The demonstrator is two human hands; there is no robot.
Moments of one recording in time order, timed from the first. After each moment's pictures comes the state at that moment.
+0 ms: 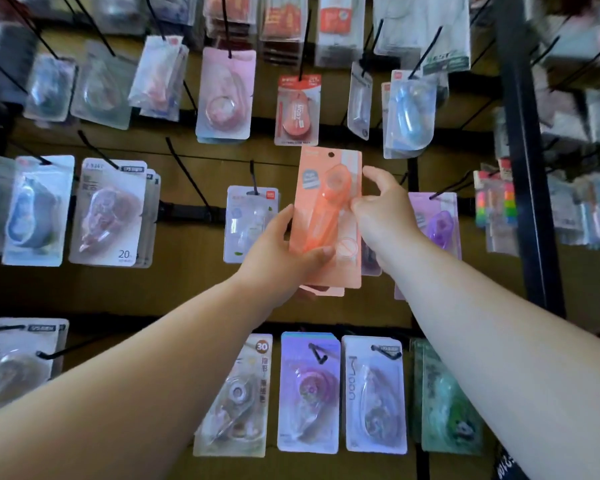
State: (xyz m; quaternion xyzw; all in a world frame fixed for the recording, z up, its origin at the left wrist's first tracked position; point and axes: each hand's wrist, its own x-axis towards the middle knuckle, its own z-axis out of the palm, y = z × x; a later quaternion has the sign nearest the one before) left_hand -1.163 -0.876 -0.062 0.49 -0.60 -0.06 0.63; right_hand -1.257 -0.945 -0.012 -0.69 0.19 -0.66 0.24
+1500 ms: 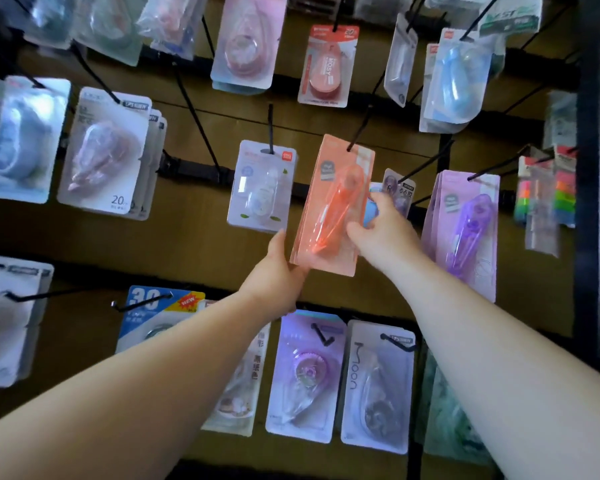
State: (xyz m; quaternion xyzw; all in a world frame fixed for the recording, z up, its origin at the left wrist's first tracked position) left_hand -1.117 -0.948 -0.105 0.61 -0.54 0.00 0.58; right_hand -1.231 -1.026 -0.043 -0.79 0.32 -0.52 0.05
